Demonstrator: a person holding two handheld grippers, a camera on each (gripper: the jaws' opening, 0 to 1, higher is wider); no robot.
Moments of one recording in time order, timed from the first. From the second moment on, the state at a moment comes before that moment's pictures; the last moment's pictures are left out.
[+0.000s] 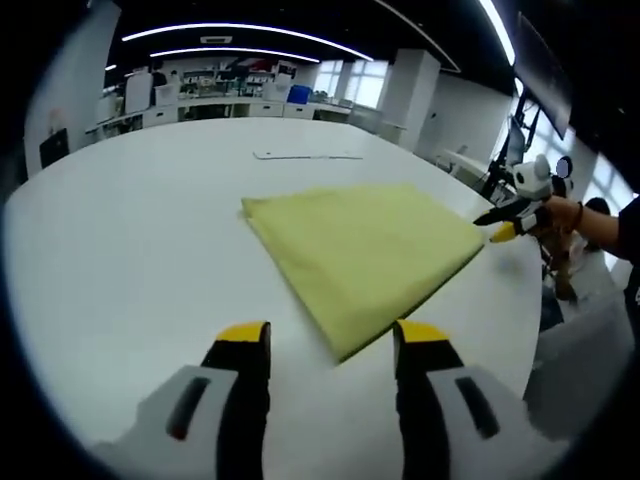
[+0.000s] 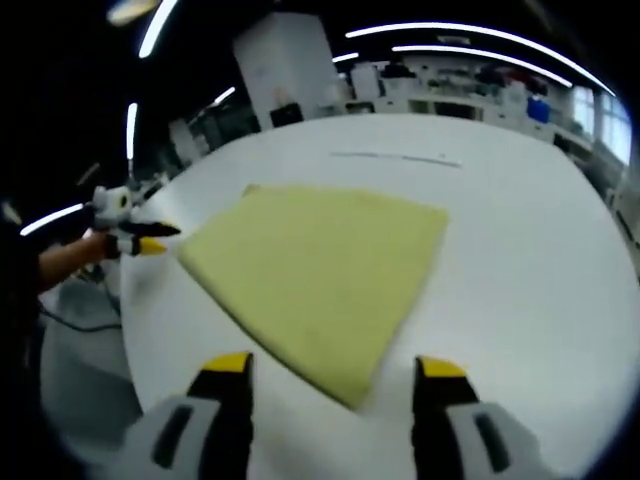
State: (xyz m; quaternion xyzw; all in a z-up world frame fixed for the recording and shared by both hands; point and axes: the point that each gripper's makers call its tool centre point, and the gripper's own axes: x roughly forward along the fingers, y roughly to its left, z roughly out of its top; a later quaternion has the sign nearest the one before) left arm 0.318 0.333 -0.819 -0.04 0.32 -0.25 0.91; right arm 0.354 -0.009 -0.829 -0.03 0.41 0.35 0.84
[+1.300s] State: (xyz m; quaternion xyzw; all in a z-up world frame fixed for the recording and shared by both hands) left arm 0.310 0.322 -0.837 -0.08 0.35 -0.26 0.90; right arm 0.352 -0.028 -0.840 -0.01 0.41 0.32 0.86
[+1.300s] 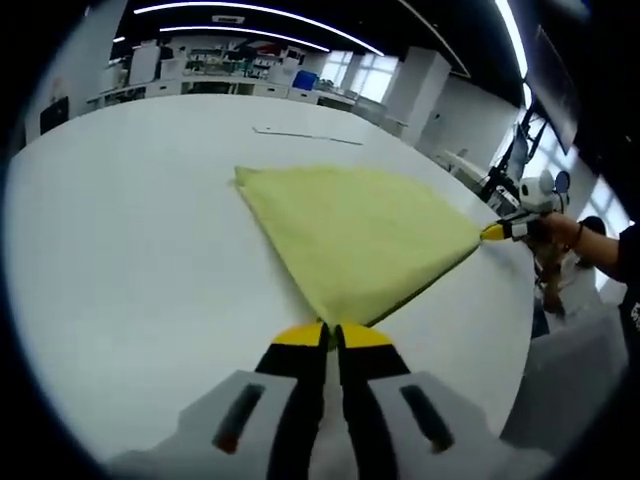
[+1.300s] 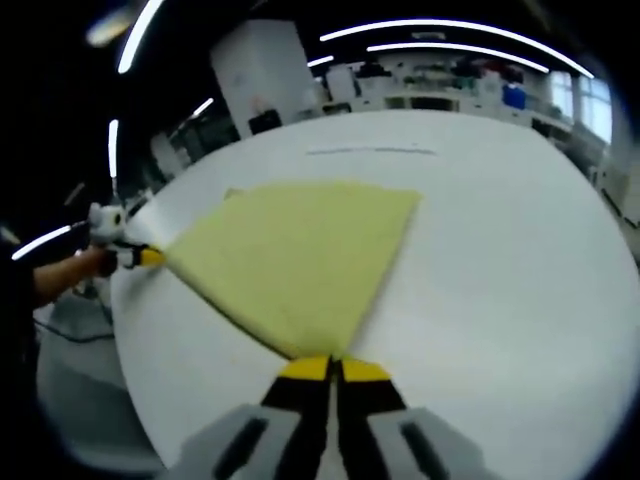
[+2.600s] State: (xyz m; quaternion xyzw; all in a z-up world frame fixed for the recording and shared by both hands) left arm 0.278 0.313 -0.833 -0.04 0.34 -0.27 0.90; right arm 0.325 -0.033 -0.840 -0.04 0.41 0.33 0.85
